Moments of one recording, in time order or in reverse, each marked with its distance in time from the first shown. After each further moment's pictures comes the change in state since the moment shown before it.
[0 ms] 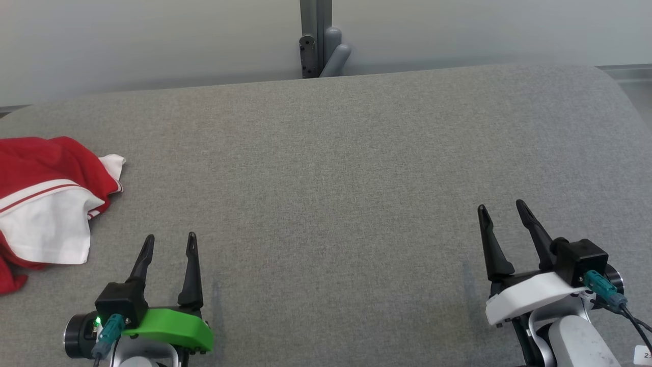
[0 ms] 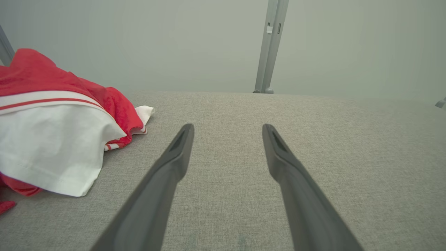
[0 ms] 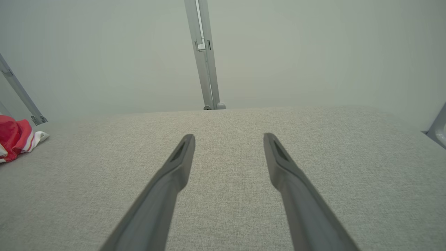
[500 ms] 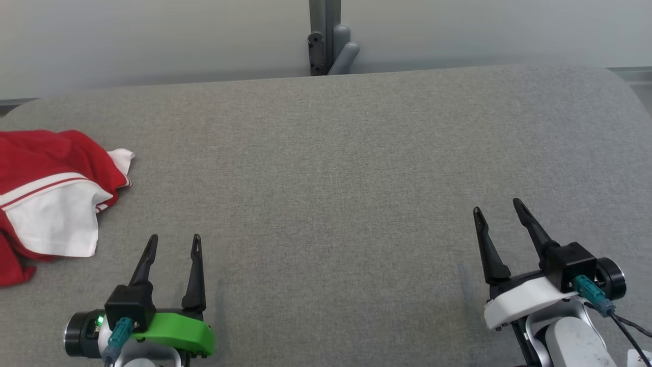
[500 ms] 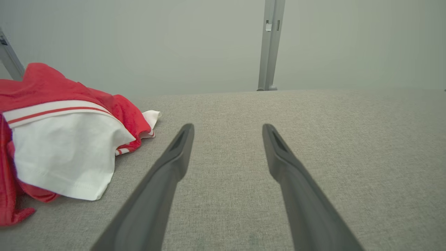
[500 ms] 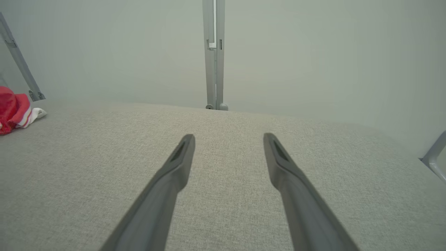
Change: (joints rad) left arm 0.006 0.000 -0.002 -0.001 0.084 -0.004 -0.025; right arm 0.010 0.003 -0.007 -0.012 -0.137 0.000 -0.020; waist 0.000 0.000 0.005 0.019
